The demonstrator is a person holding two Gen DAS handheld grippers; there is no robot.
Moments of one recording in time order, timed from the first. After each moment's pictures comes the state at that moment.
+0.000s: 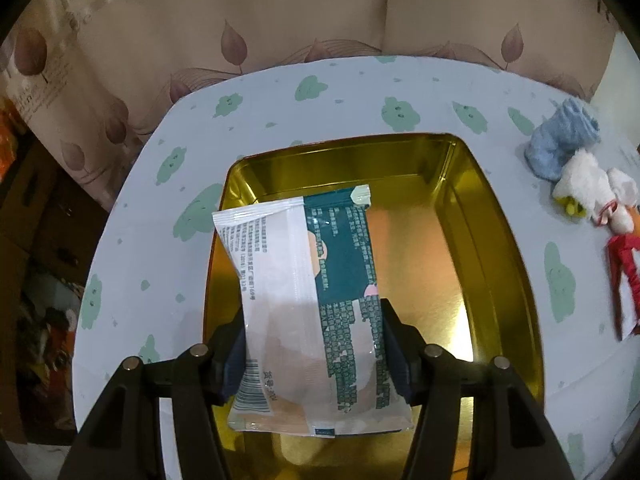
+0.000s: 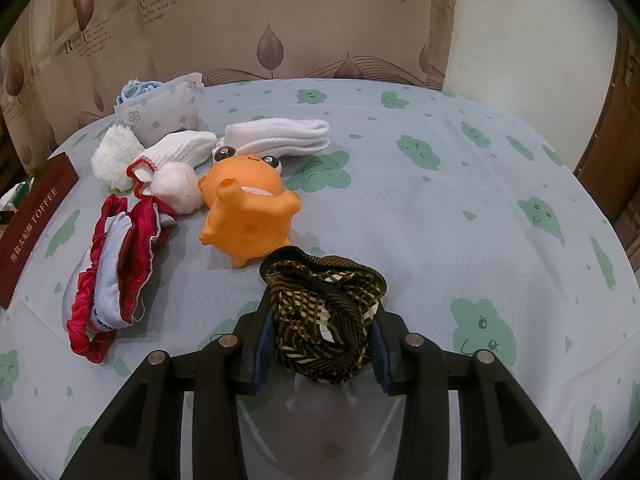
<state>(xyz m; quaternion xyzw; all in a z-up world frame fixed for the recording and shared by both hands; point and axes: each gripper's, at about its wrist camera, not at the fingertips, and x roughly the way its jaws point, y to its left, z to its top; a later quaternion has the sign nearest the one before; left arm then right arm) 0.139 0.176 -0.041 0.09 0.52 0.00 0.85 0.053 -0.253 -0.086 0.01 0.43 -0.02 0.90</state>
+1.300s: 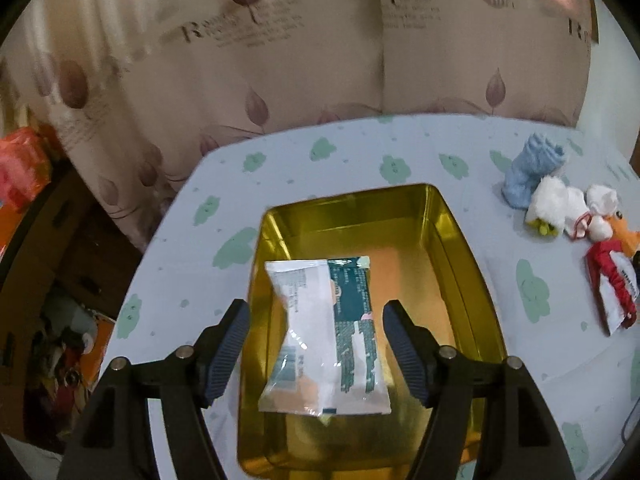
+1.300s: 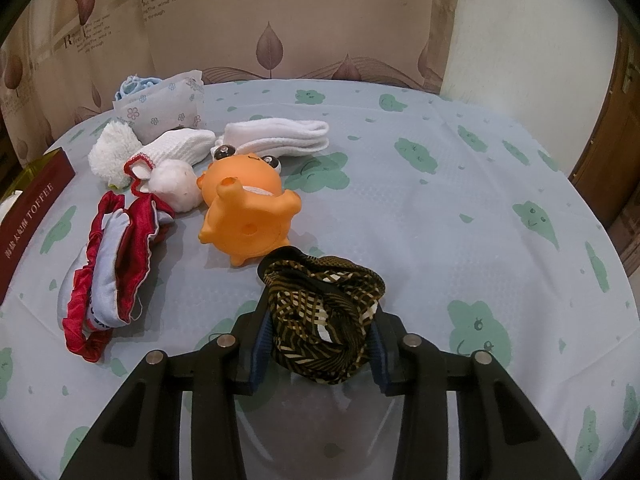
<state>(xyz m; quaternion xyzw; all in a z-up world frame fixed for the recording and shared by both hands) 0.094 0.170 0.004 0.11 0.43 0.01 0.90 0.053 -0.246 -0.086 0.00 0.43 -0.03 0.90</state>
